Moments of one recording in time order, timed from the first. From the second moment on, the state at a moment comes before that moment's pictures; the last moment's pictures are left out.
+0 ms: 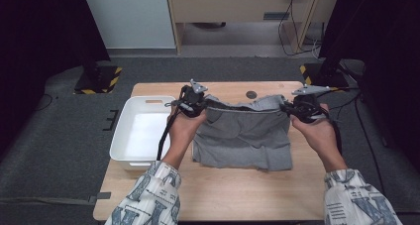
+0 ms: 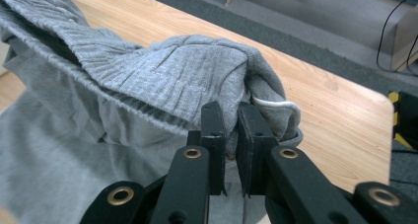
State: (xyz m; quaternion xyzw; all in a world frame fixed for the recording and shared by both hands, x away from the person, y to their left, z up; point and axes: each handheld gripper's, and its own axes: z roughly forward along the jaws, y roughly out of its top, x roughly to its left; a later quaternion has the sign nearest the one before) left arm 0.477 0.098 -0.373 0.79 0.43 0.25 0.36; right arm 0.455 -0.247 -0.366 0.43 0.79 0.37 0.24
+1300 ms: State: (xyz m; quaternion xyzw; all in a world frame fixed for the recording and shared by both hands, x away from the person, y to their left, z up) left arm 0.540 0.084 -0.425 0.79 0.44 0.28 0.33; right arm 0.516 -0.242 -0.429 0.48 0.78 0.33 0.24
